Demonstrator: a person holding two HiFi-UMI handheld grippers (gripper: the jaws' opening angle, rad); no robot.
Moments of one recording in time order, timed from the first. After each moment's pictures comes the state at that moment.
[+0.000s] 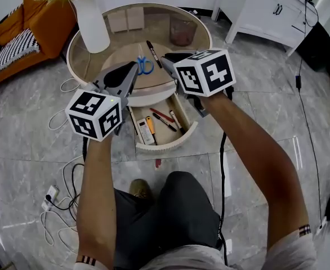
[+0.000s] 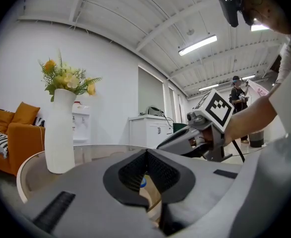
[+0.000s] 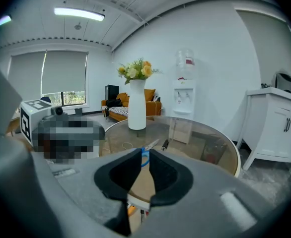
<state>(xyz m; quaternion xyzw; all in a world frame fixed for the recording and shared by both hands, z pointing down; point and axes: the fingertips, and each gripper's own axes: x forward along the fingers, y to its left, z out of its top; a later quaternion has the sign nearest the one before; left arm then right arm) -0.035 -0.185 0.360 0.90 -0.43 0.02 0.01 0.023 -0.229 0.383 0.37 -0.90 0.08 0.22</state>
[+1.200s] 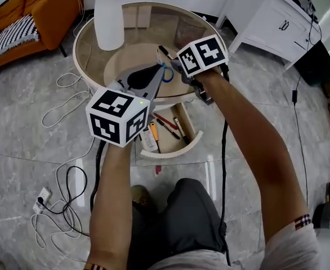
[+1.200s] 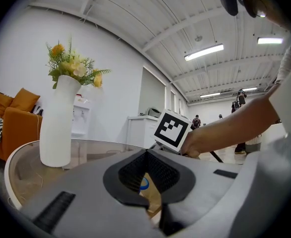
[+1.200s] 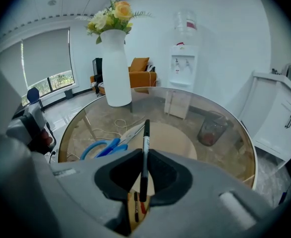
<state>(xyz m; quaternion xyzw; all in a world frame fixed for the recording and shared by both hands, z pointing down) -0.046 -0.208 0.364 0.91 -0.41 -0.01 0.06 -0.007 -0.318 0.456 0.38 -0.83 0.16 0.37</state>
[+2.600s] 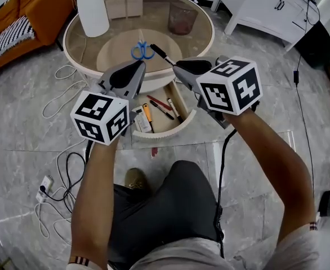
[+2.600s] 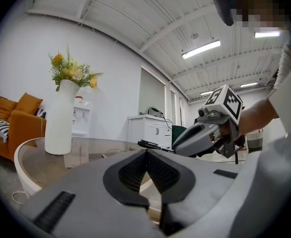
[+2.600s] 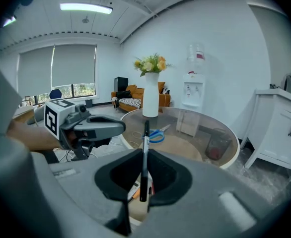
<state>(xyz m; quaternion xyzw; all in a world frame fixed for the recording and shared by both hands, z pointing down) -0.025 -0.158 0.383 0.90 -0.43 -0.01 0.04 0.041 -0.162 0.397 0.32 -0.90 0.08 0.27</state>
